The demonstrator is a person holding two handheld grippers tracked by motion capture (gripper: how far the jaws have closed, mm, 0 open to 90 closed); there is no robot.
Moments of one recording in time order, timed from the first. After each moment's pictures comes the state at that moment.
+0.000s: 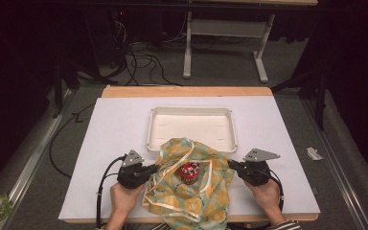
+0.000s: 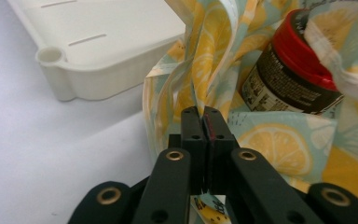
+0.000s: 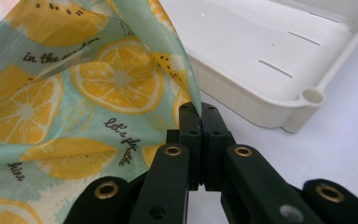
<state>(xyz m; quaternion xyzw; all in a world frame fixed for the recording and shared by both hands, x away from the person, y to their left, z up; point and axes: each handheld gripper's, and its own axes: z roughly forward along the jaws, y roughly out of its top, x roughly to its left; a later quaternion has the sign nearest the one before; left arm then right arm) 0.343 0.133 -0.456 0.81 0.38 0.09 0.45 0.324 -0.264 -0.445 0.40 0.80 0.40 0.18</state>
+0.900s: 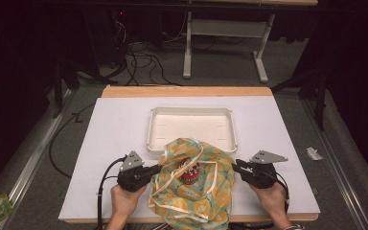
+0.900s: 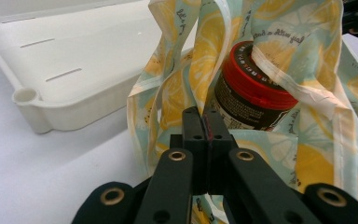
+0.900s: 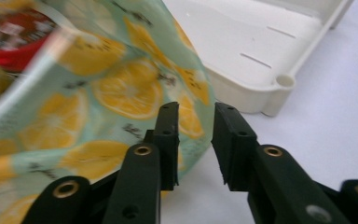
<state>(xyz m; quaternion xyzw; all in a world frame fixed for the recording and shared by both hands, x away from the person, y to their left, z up) 0.331 0.129 -0.441 0.80 0.34 0.09 0.49 0.309 -0.273 -0.437 0.43 0.79 0.40 0.19</state>
